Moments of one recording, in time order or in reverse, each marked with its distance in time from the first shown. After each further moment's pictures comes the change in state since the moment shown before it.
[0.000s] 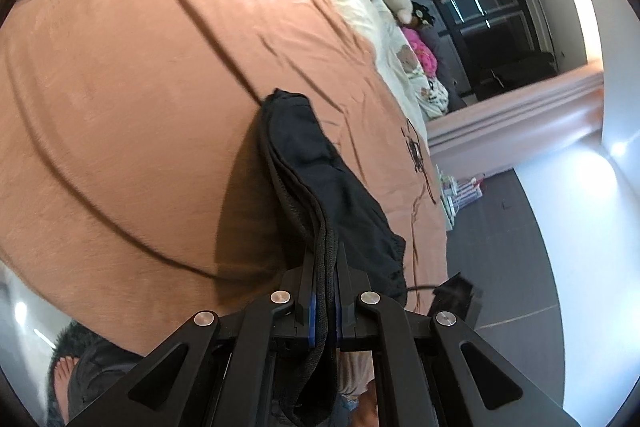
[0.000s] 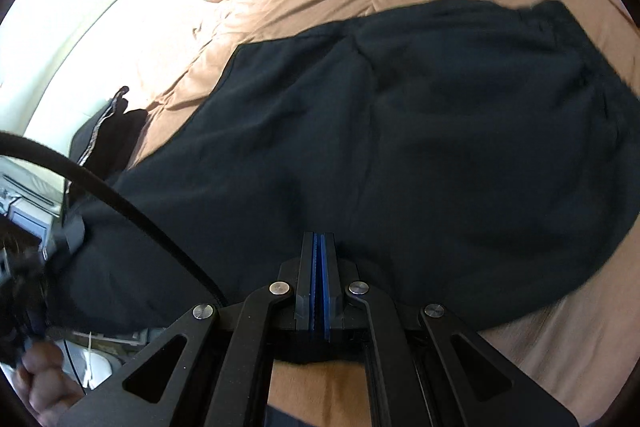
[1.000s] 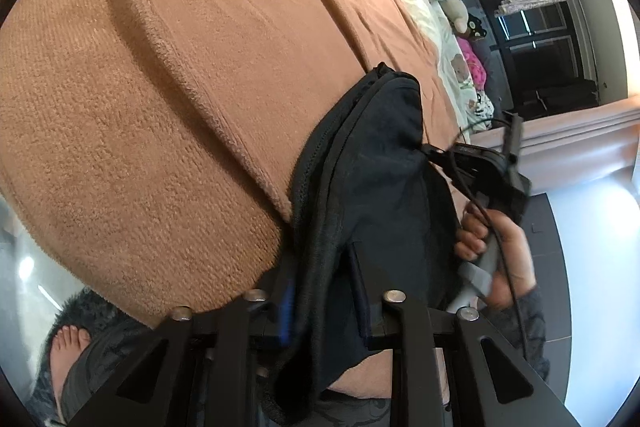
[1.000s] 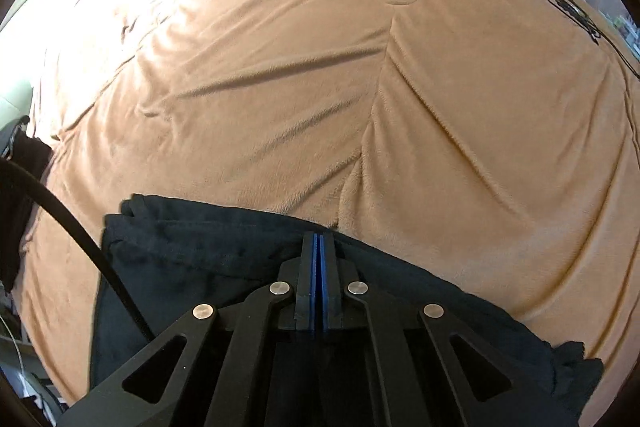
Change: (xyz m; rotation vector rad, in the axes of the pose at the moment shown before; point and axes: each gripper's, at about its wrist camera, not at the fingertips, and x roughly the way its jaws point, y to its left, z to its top) left arm 0.016 0.083 -0.026 -0.150 0.000 0.108; right arm 0.096 0.005 0.188 -0.182 0.038 -0.285
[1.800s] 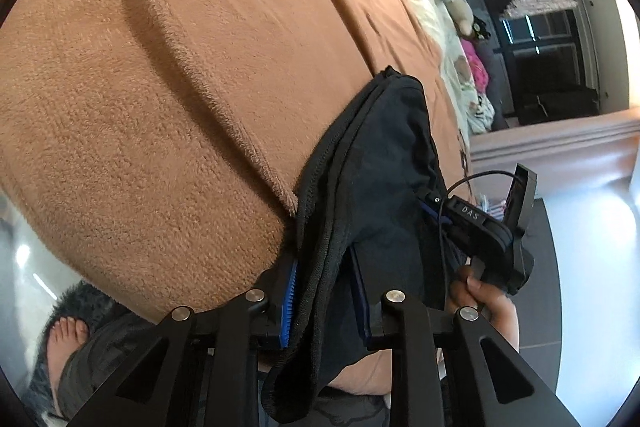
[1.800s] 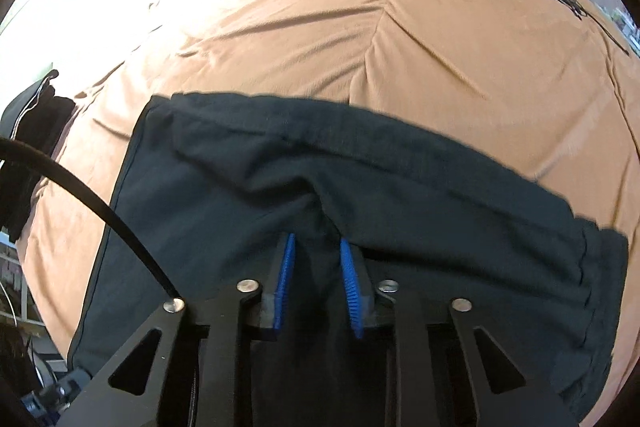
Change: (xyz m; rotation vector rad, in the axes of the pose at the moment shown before) left arm -0.004 0.009 0.004 -0.044 0.021 -0.010; right arm -0.059 0.011 -0.079 -0.031 0.005 0.010
